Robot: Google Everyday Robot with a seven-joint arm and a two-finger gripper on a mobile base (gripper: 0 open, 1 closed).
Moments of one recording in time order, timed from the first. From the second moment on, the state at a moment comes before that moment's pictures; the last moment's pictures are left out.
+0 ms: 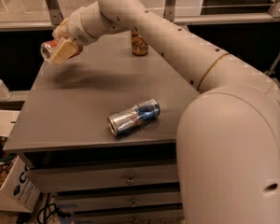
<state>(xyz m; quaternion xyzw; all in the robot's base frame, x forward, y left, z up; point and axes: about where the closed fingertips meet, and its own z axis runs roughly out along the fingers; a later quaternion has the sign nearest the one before) 0.726 0.250 0.916 -0.65 0.55 0.20 0.48</state>
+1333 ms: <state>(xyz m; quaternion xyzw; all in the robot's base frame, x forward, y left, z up) 0.682 0.231 0.960 -0.63 0.51 0.23 0.54</state>
